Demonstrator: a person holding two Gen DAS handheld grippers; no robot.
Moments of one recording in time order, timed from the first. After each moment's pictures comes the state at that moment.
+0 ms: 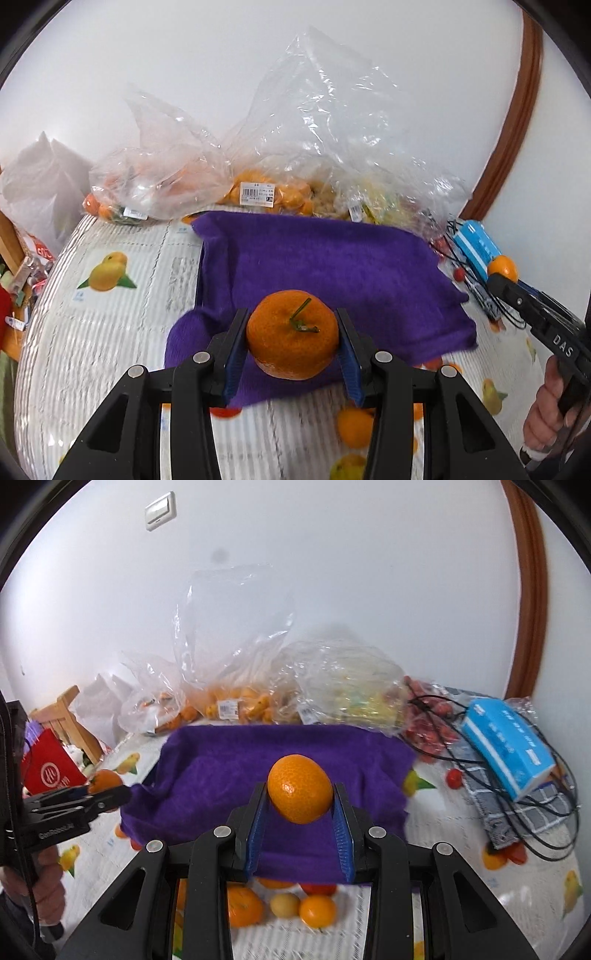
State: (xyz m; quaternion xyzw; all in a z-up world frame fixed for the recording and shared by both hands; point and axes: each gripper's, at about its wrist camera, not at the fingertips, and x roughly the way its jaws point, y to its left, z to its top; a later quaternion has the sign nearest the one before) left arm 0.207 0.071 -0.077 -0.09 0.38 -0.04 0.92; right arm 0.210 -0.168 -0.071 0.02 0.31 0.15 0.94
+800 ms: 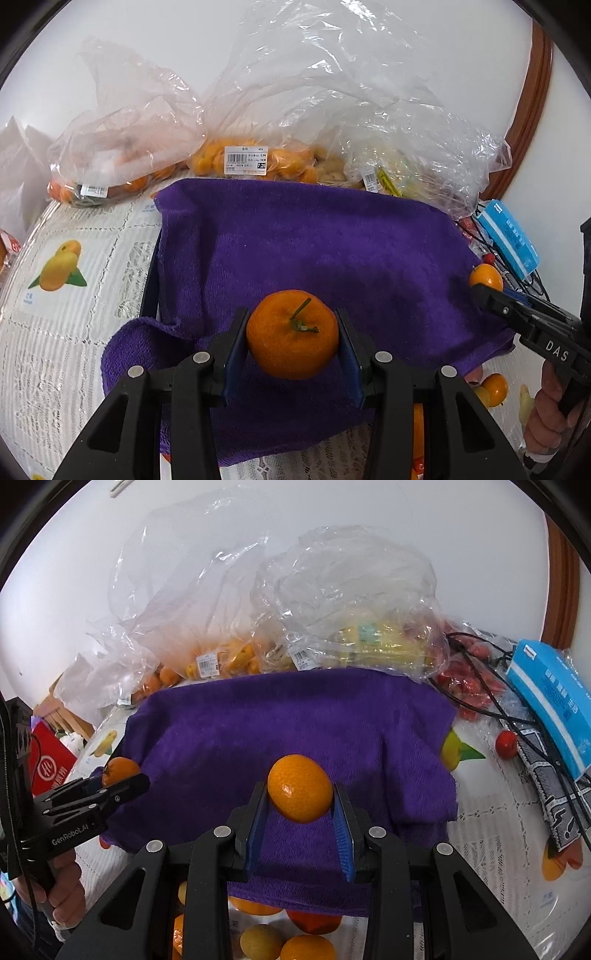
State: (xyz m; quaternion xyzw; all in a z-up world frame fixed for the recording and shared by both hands) left arm 0.257 0.059 -0.135 -0.08 0.41 -0.04 0.91; right arm 0.272 -0.165 -0.143 0.04 0.39 0.17 0.90
